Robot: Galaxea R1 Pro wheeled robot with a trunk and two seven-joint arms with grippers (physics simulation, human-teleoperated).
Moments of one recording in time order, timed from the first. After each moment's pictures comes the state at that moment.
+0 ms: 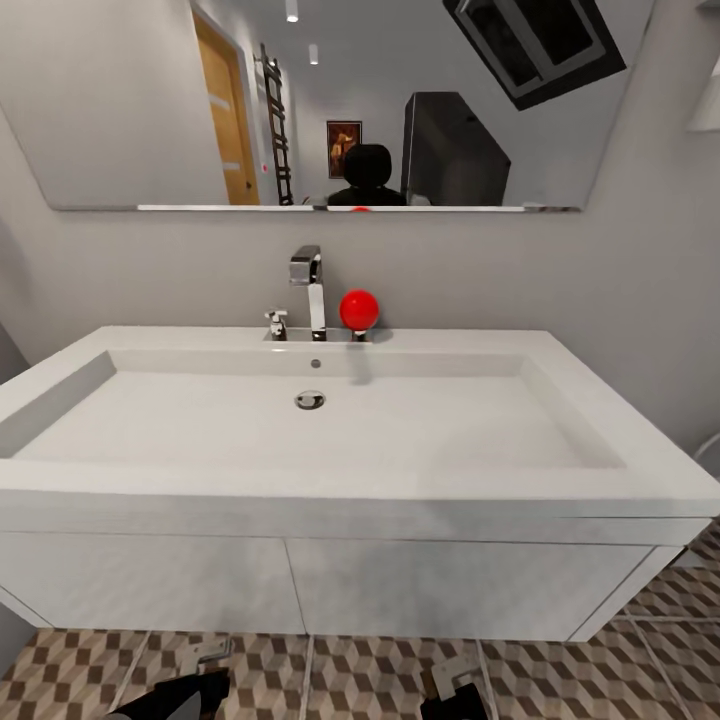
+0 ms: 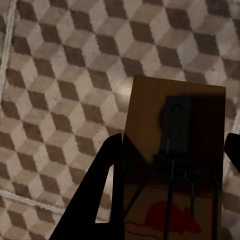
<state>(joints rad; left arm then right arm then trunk) -0.57 0.08 -0.92 -0.07 1.06 0.07 0.19 -0.48 0.17 0.01 -0.06 0.31 -0.06 -0.29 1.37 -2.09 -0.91</state>
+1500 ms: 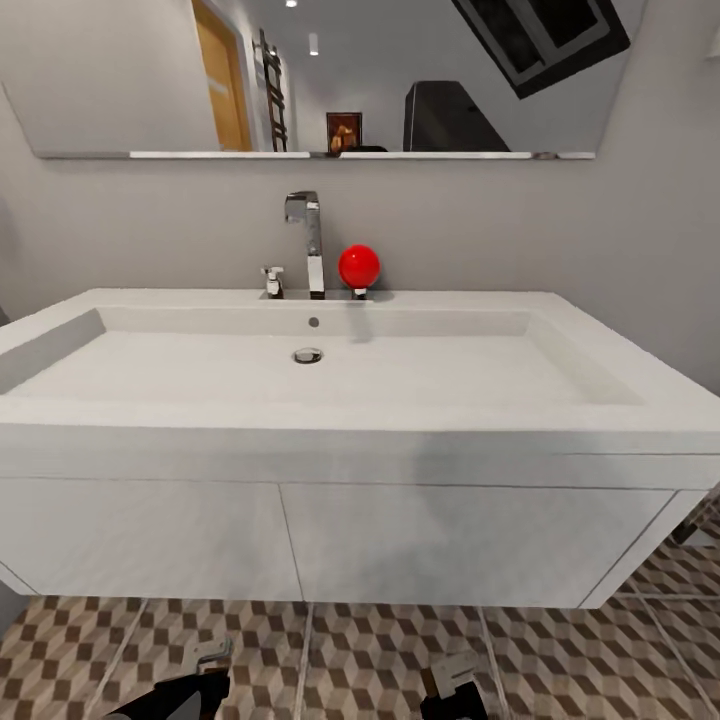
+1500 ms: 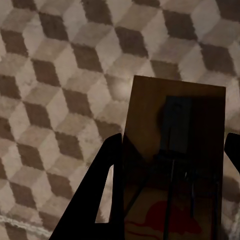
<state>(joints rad) -0.57 0.08 -0.91 -0.07 1.06 0.07 0.19 -0.48 0.17 0.01 -0.06 0.31 -0.06 -0.29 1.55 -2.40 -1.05</state>
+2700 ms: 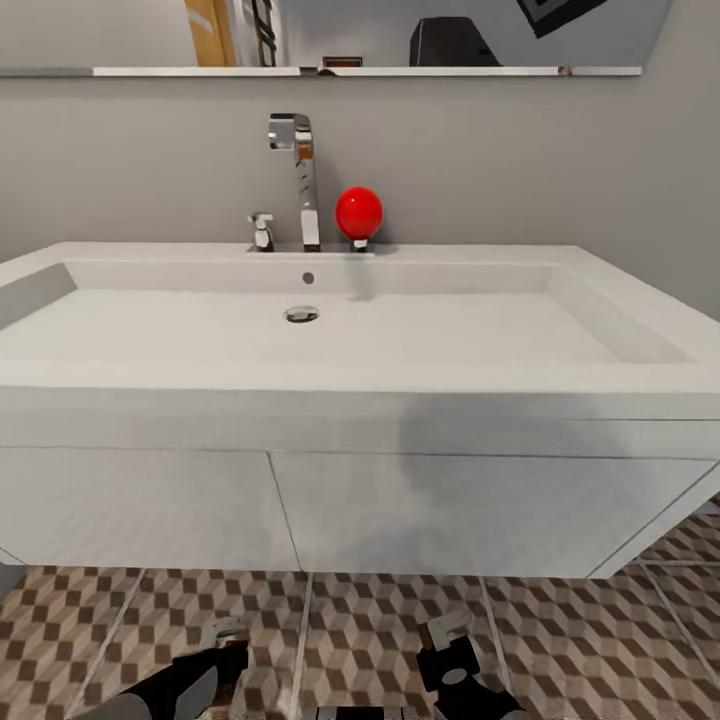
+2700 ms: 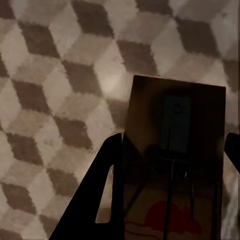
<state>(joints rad) -0.60 0.08 -0.91 -0.15 1.05 0.08 0.20 -0.58 0.17 0.01 -0.06 0.31 -0.06 -0.29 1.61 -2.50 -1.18</state>
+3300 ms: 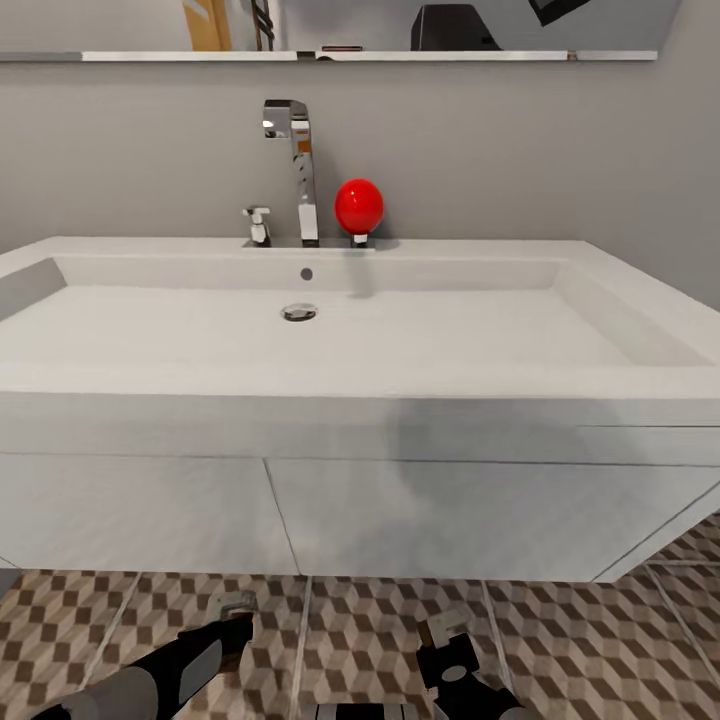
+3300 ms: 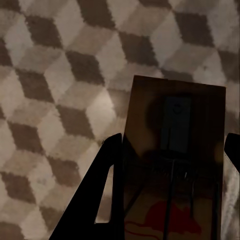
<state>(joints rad) -0.65 0.08 -0.91 -0.16 1.06 0.07 0.19 -0.58 0.17 0.01 -0.06 0.31 -0.06 -0.29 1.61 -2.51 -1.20</state>
